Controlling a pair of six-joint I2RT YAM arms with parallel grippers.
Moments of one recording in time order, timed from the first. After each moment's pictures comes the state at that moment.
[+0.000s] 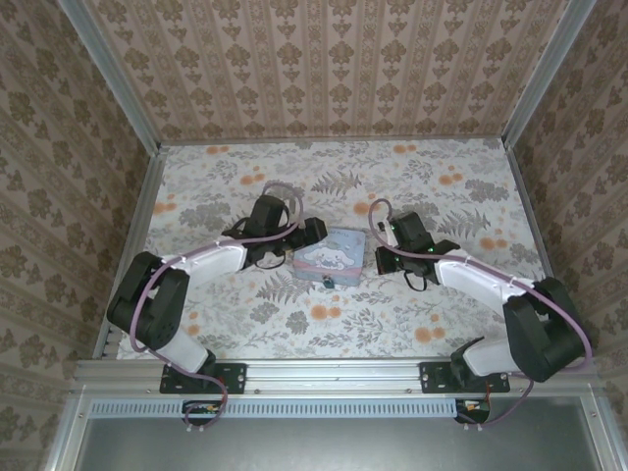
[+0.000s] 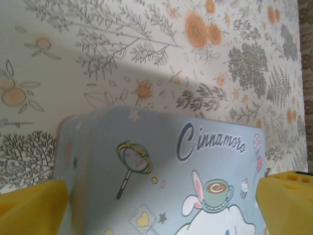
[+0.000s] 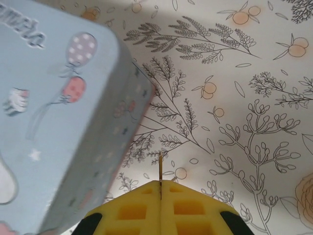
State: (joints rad) left arm -0.60 1.57 0.84 -0.01 0.31 -0.78; right arm 0.44 1.35 0.71 -0.29 -0.08 0.28
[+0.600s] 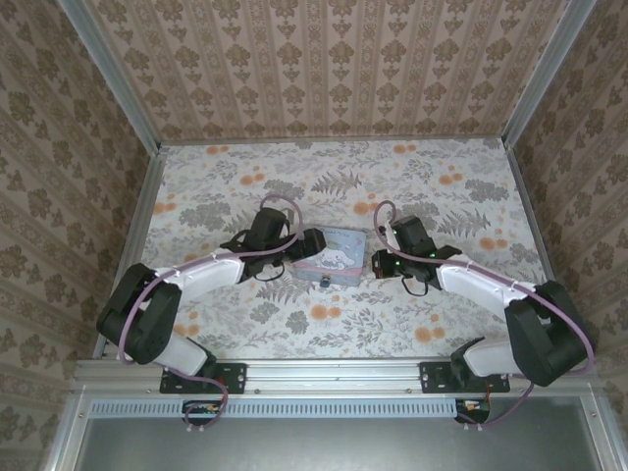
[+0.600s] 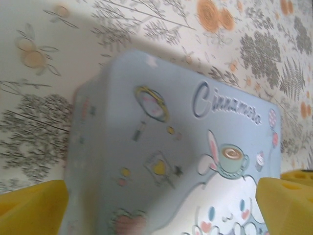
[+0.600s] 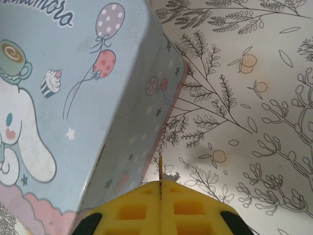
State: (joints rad) left arm -0.66 1.48 0.75 0.00 0.23 -0.80; right arm 0.44 1.36 0.68 -0.24 -0.20 0.39
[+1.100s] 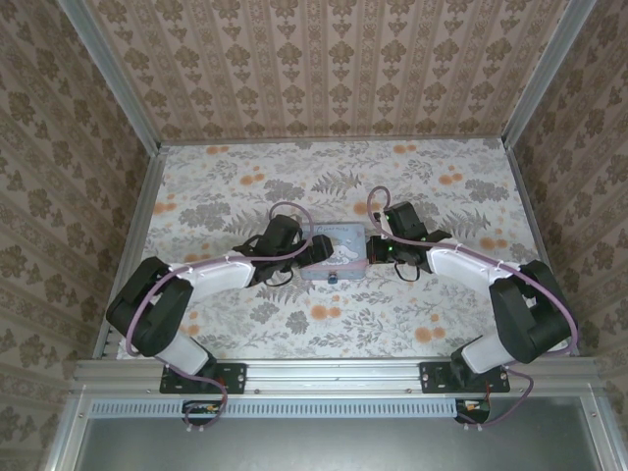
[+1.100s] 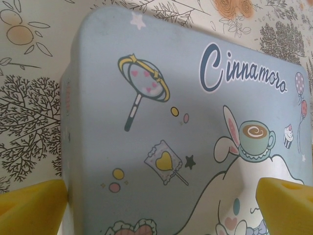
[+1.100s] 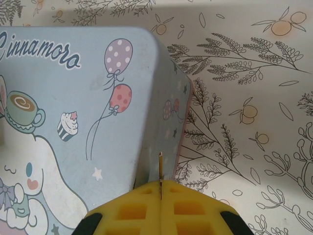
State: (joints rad) left arm -0.73 1.54 0.75 0.02 0.13 -0.85; right arm 0.43 1.48 0.80 -0.25 -0.19 0.40
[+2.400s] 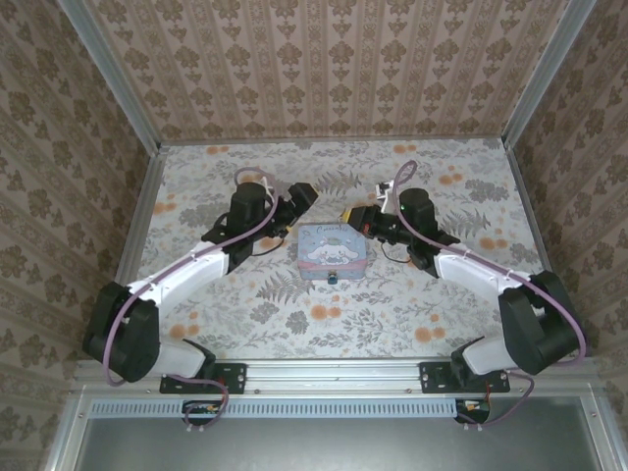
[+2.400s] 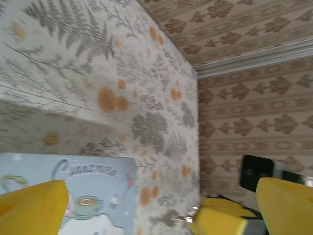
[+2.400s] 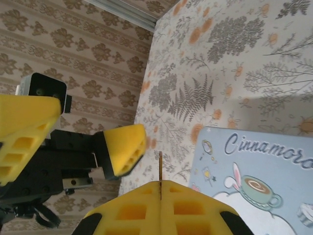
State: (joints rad) left arm -0.58 1.37 0.86 0.14 0.29 -1.16; right arm 0.41 1.42 0.75 0.36 -0.53 0.95
